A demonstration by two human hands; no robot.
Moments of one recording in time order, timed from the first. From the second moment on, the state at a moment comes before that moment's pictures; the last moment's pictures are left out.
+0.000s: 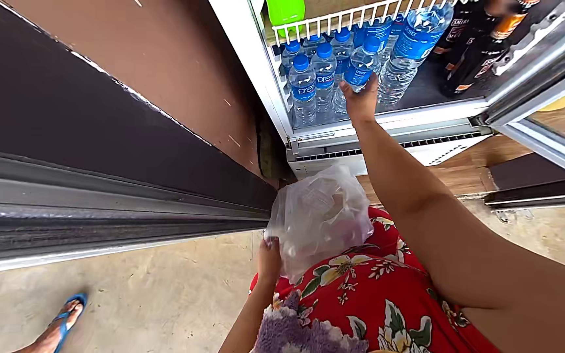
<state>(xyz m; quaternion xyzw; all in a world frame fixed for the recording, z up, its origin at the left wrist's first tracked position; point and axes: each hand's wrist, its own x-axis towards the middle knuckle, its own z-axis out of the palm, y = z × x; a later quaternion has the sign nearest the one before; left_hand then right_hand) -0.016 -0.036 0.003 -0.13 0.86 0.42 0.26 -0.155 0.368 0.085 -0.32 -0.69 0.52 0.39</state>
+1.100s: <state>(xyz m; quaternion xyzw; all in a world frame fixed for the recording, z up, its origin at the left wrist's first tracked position) -0.072 0.006 0.193 0.31 0.92 0.19 -0.18 -0.124 0.402 0.105 -0.23 -0.83 0.42 0.28</state>
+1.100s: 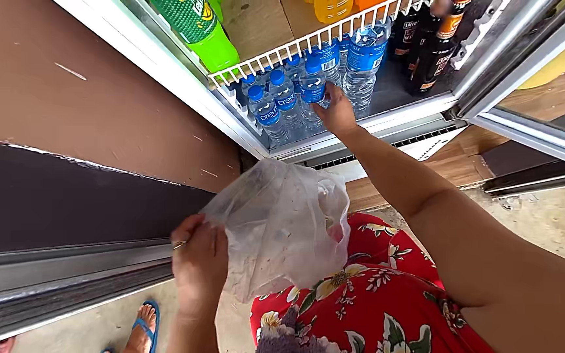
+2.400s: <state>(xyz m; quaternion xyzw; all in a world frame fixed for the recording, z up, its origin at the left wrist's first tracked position) -0.132 0.318 0.263 0.52 0.85 0.06 0.08 -0.083 0.545 0.142 -0.10 -0.74 0.60 0.30</state>
